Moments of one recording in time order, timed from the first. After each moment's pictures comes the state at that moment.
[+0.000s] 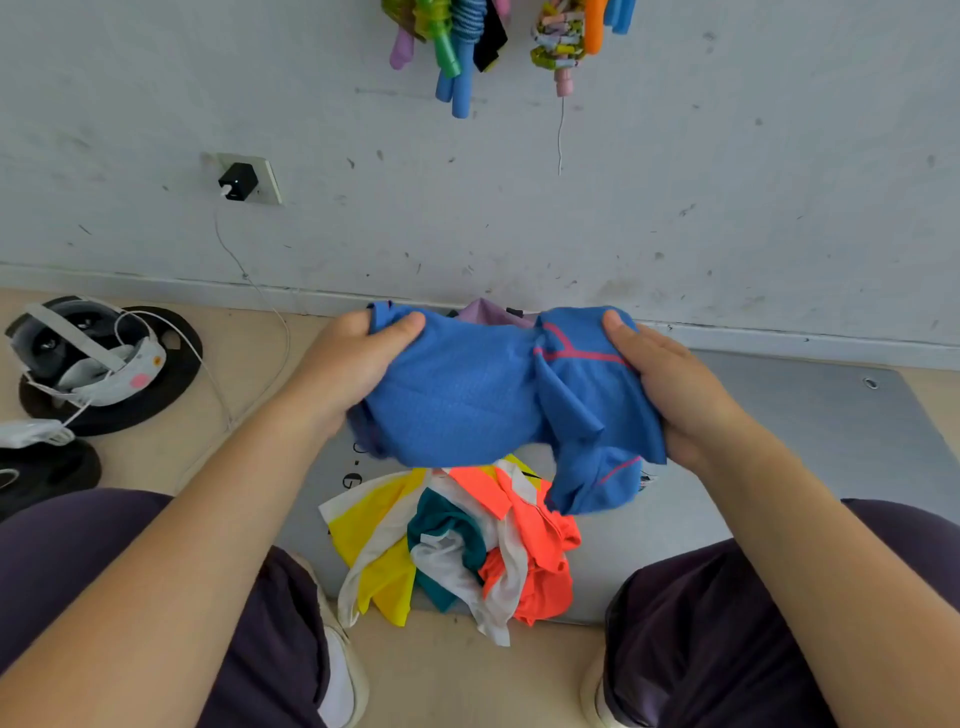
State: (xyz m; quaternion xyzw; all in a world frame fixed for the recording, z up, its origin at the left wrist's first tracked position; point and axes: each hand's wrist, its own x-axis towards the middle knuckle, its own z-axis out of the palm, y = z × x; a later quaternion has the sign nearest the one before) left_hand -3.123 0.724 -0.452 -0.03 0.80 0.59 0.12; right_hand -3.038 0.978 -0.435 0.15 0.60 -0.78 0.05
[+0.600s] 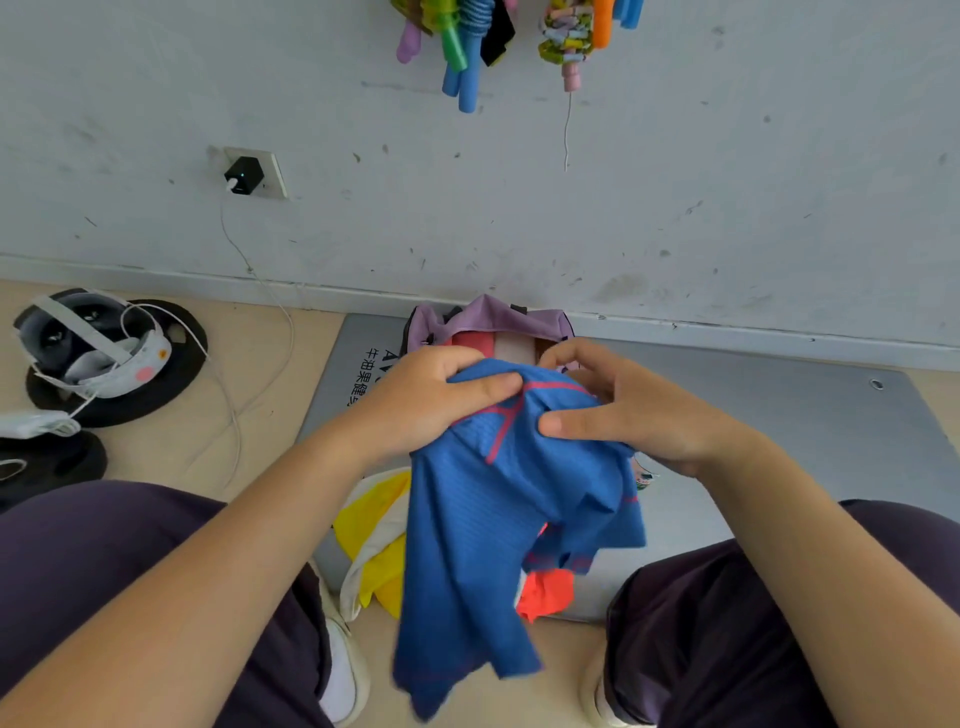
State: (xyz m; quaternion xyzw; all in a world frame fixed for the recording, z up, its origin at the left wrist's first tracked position) left_hand -3.088 0.751 -0.453 0.21 0.80 0.53 0.21; right_hand -3.033 0.974 -0.439 -0.02 0.76 -0.61 0.21
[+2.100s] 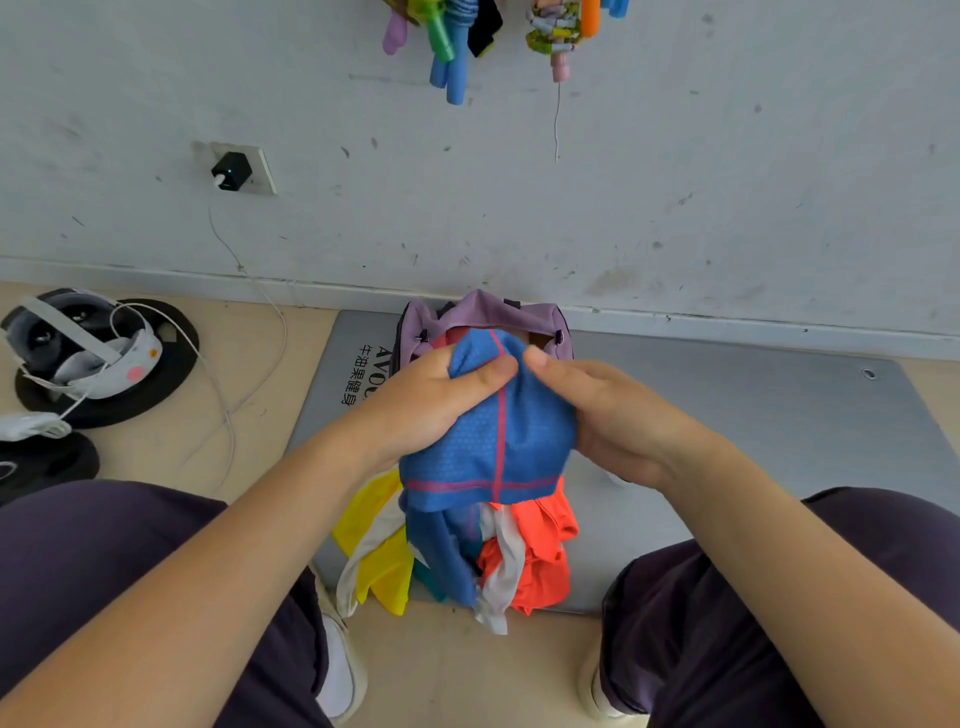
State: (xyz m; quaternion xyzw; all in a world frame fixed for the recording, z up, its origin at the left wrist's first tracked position) left_hand -3.080 0.764 -0.454 0.15 0.75 0.59 0.27; right_hand -3.033 0.948 -0.454 0.05 0.63 -0.74 0.22
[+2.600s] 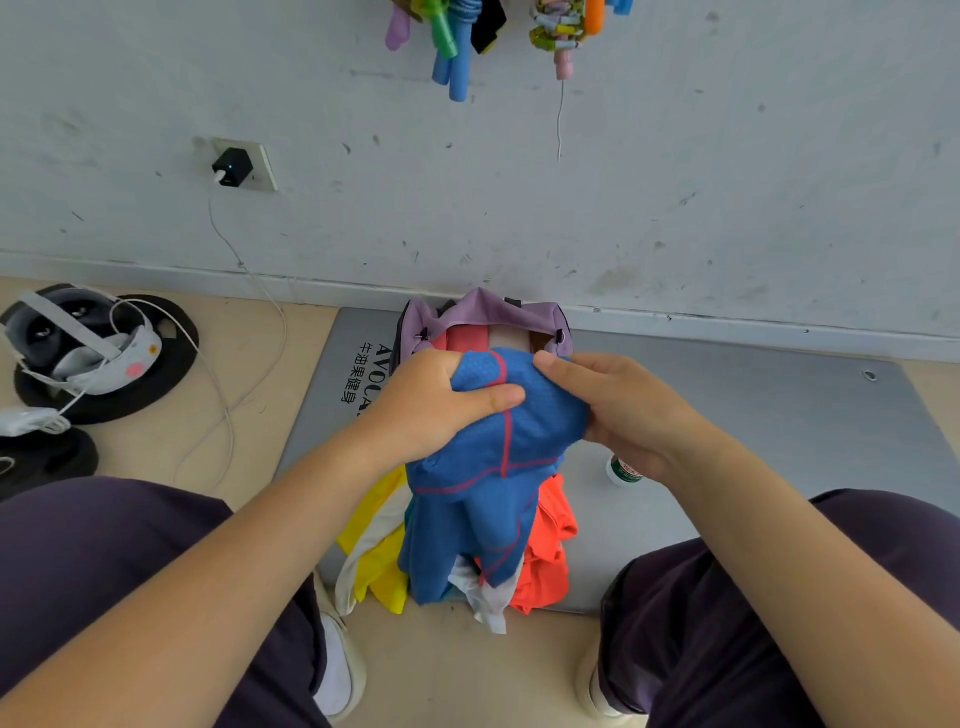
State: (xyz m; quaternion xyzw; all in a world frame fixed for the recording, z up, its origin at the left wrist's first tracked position) left_hand -3.078 0.766 -0.460 0.16 0.84 0.49 0.15; right_hand -3.036 0.958 -0.456 0.13 0.70 -0.69 0.15
